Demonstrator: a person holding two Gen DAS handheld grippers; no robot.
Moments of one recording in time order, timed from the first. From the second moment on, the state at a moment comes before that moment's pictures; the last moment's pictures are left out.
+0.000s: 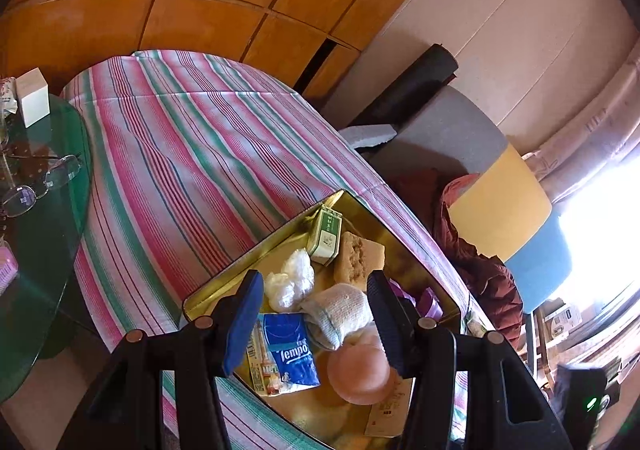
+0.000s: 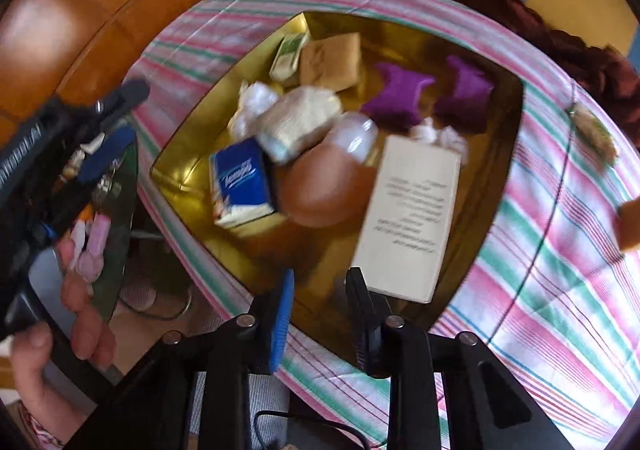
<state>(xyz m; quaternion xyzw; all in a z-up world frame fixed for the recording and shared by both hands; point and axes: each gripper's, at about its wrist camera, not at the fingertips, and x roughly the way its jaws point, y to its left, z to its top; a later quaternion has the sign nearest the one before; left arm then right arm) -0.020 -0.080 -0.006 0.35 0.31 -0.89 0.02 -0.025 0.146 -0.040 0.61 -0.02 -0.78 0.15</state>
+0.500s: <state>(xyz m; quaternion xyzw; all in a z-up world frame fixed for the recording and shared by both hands) -0.021 -0.077 -0.010 0.36 0.30 -0.88 0.02 -0.064 0.195 -0.067 0.56 -0.09 -0.82 0.11</state>
